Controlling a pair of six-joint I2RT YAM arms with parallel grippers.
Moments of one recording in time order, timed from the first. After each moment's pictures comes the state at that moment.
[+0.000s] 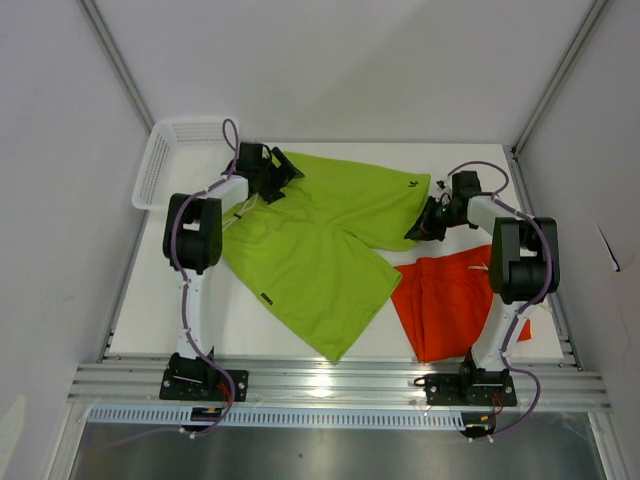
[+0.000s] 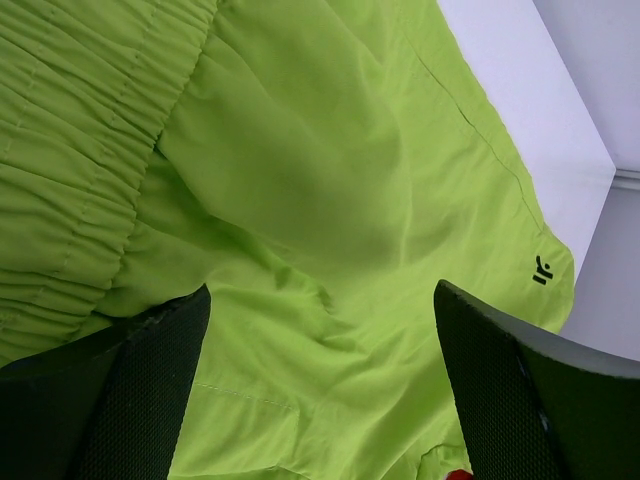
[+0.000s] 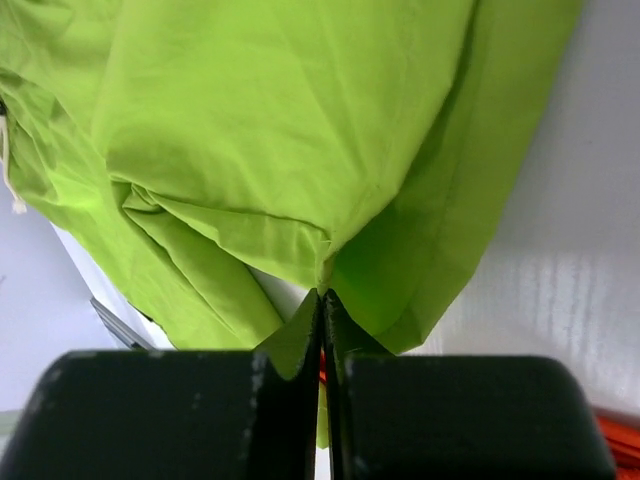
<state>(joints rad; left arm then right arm) -0.17 2.29 1.70 -0.12 0.27 -0.88 0.01 1.94 1.27 -0.47 -0.61 0.42</state>
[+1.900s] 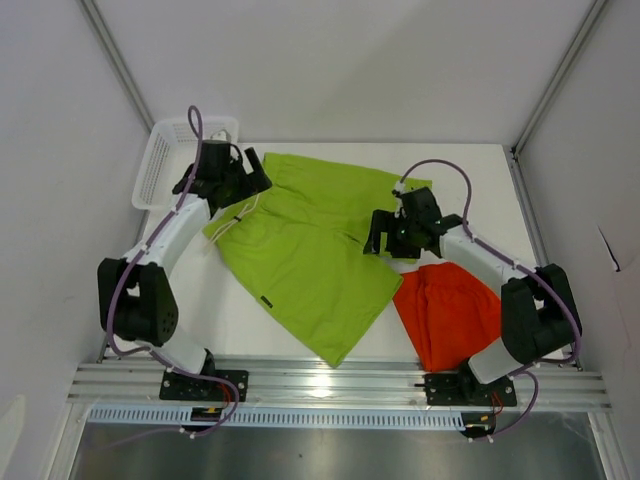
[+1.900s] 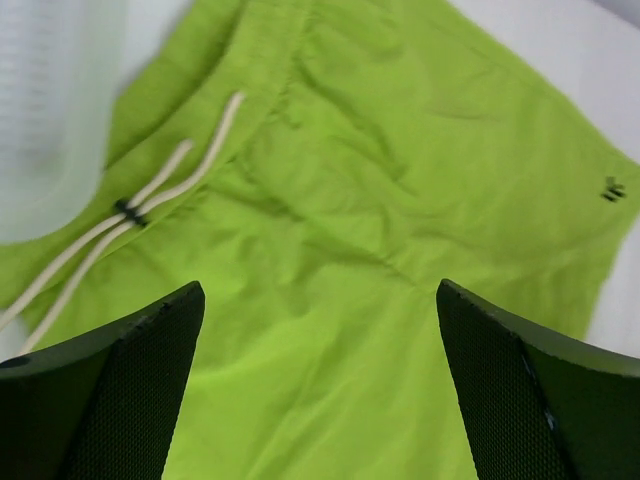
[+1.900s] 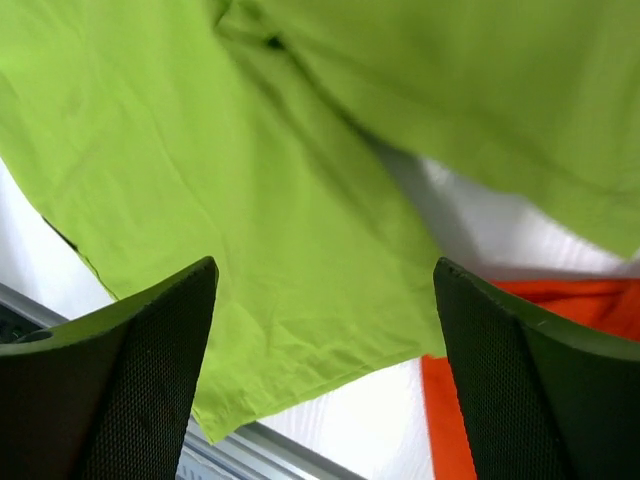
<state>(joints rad) -0.17 1.62 1.34 -0.38 0.07 -0.54 0.38 1.55 1.05 -0.41 -0.25 0.45</state>
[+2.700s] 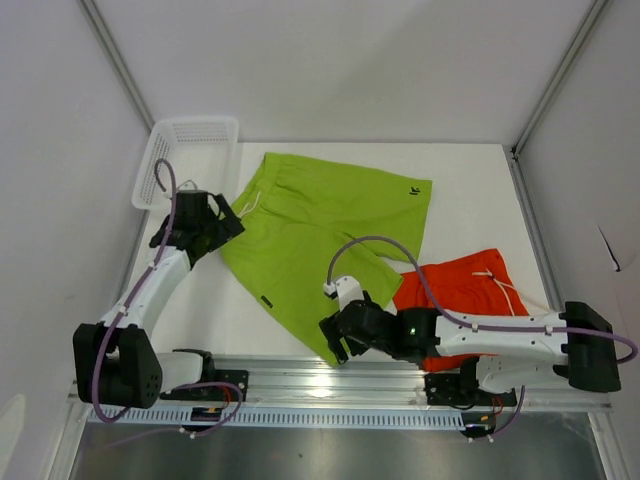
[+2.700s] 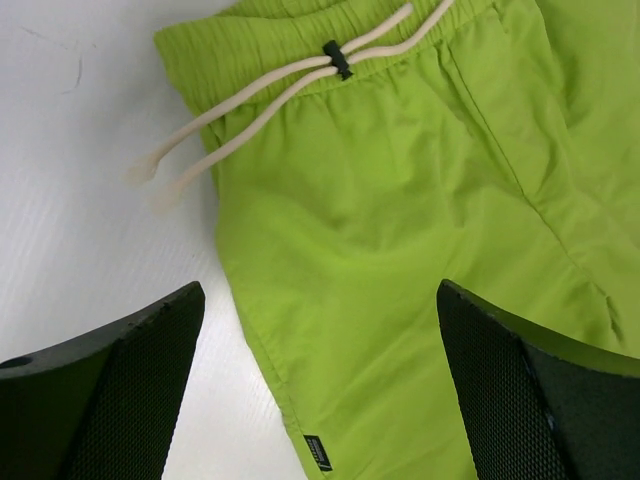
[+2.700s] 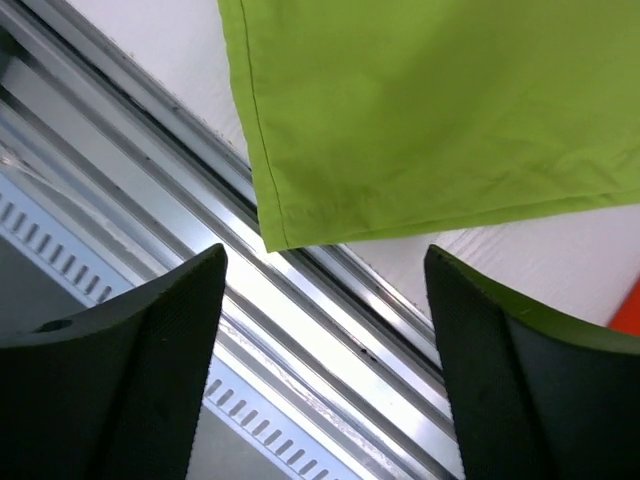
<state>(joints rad) -0.11 1.23 0.89 -0.46 -0.14 -0.60 1.34 1.21 0.80 -0.45 0.30 0.60</state>
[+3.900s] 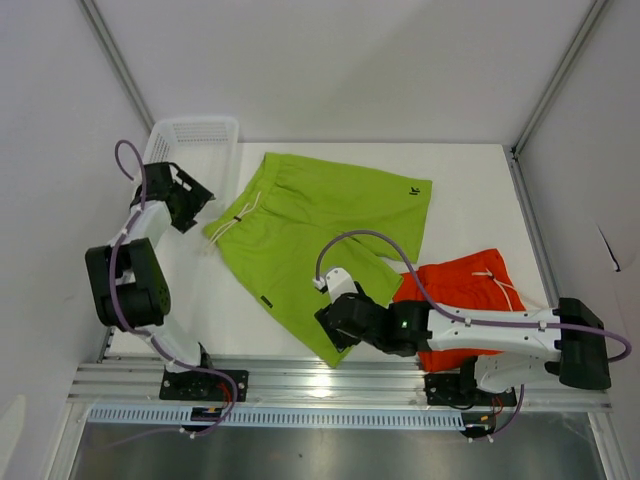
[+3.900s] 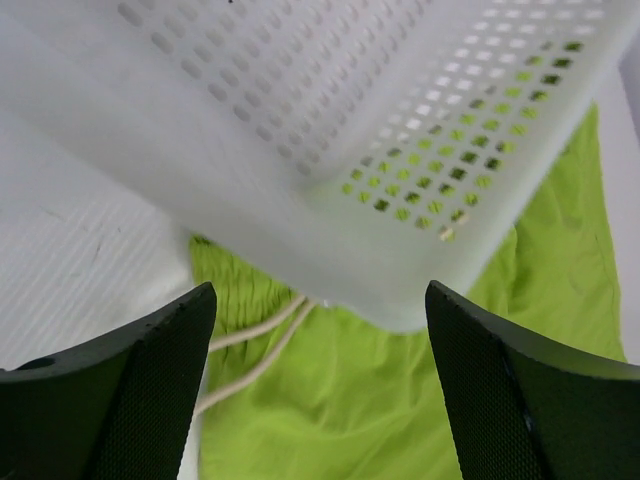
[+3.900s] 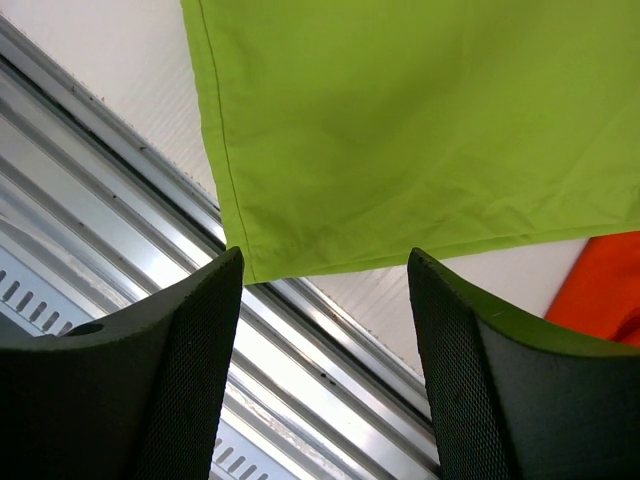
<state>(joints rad) 0.22 1.64 1.15 -0.32 0.11 -0.72 1.38 1.29 0.91 -0.51 0.42 0.48</state>
